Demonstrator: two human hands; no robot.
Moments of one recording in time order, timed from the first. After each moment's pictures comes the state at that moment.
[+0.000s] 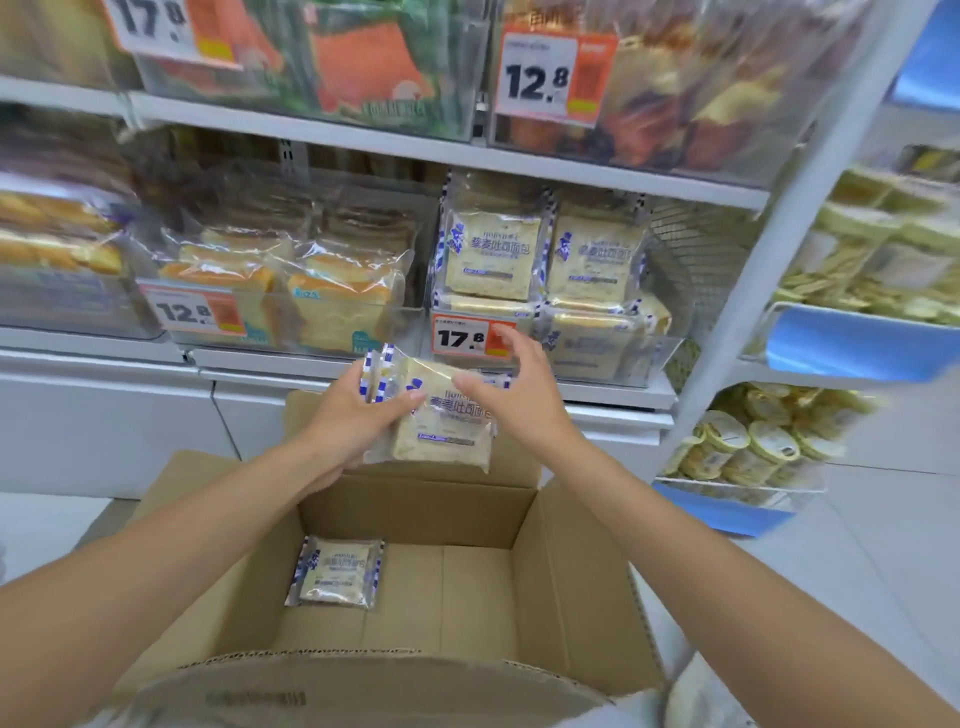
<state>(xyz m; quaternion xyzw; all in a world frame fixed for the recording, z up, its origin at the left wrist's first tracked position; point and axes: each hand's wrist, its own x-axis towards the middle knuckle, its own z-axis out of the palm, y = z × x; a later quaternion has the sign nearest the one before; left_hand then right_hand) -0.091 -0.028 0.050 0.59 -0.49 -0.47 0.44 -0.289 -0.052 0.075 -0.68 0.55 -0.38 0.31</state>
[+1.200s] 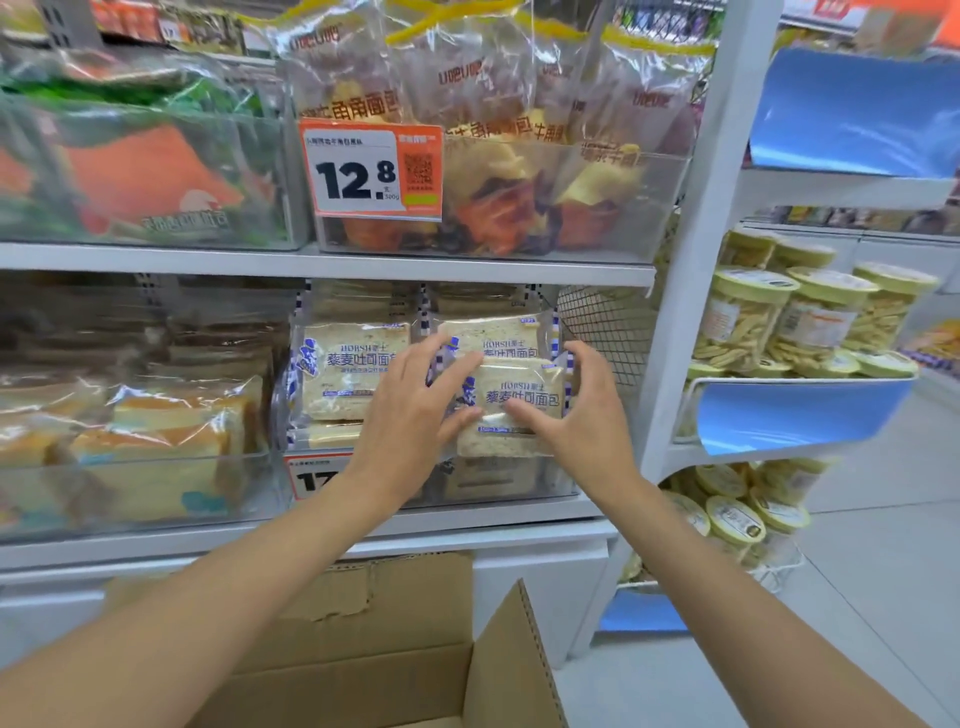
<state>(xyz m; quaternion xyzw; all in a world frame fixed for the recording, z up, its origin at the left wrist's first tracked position) -0.250 -0.179 0.096 0.43 -0.80 0.11 0.39 -0.449 -0.155 0.103 -0.65 0.58 -0.48 0.03</state>
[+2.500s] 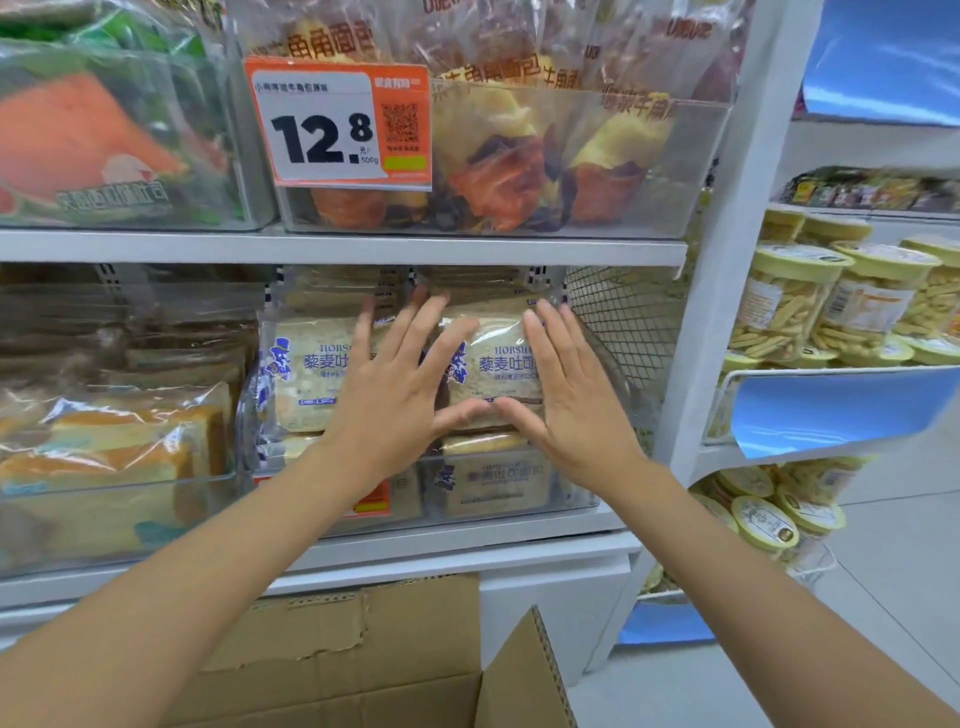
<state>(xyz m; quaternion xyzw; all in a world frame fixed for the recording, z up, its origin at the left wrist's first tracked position) -0.242 -0.231 0.094 0.44 -0.81 0.26 0.28 -0.454 -0.207 0.080 -0.77 0.50 -0.34 -0.18</state>
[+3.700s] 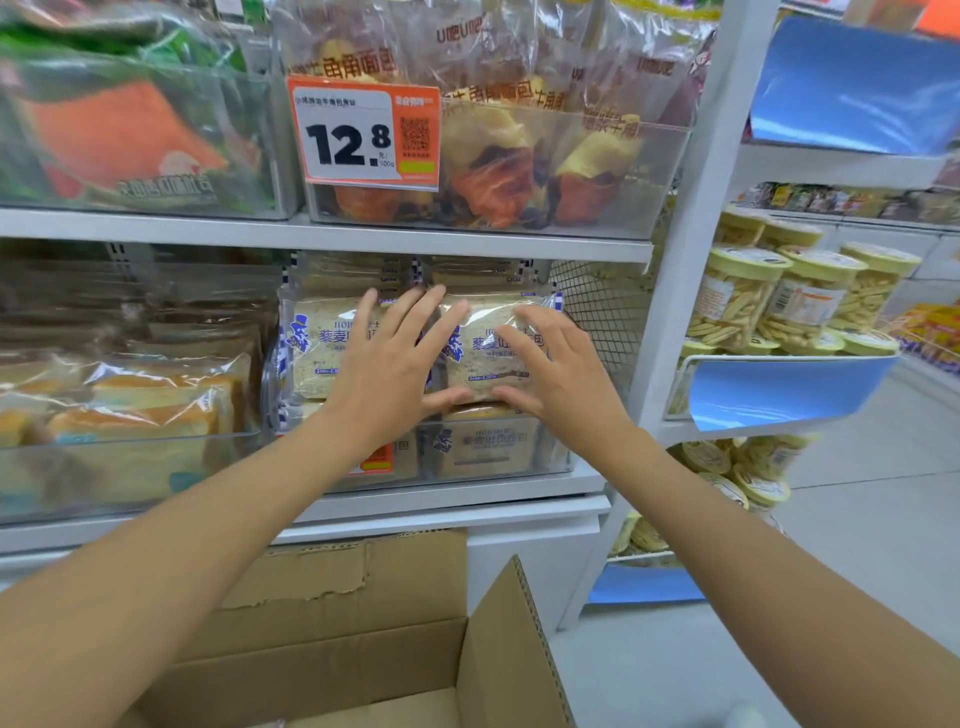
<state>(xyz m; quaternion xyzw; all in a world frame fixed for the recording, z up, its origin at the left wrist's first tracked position) -0.230 -0.210 0.104 0.44 -0.82 0.28 0.24 -0.459 -0.188 0.098 -0.78 0.44 -0.30 -0.32</state>
